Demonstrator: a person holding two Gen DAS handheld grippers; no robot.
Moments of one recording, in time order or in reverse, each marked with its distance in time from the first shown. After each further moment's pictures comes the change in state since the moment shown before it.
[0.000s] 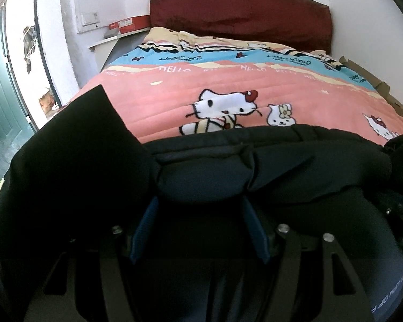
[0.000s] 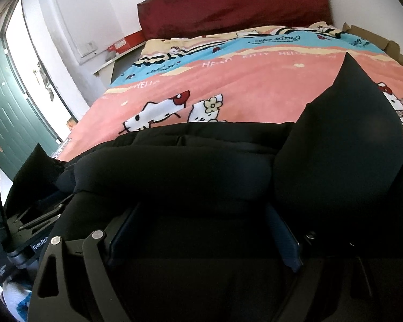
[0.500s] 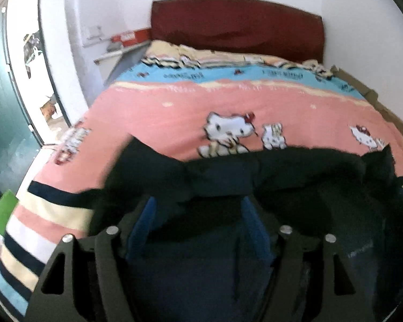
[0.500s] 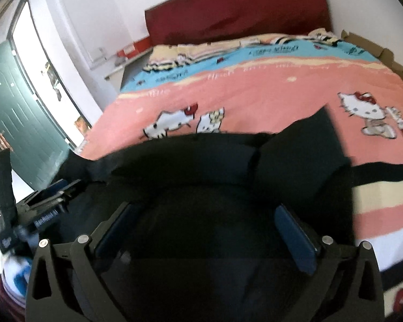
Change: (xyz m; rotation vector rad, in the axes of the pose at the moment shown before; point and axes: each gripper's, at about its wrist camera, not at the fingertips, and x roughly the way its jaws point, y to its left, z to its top) left arm -0.095 0.043 0.021 0.019 -0.049 -0.016; right arm -0.101 -0.005 0.002 -0.010 -0.015 0.025
